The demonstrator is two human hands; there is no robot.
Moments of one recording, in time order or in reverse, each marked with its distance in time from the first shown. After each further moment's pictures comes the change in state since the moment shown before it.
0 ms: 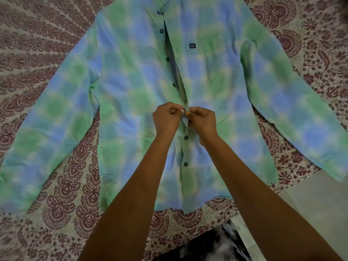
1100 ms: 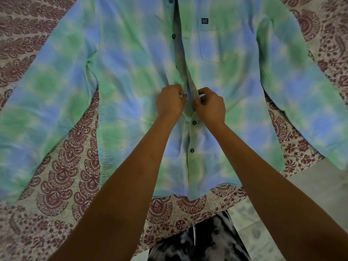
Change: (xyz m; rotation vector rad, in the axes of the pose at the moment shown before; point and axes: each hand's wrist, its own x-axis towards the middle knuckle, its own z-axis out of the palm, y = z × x) left_hand 0.029 -0.028 -0.001 0.452 -0.109 0.199; right_hand 0.007 0.016 0.006 -0.693 0.104 -0.344
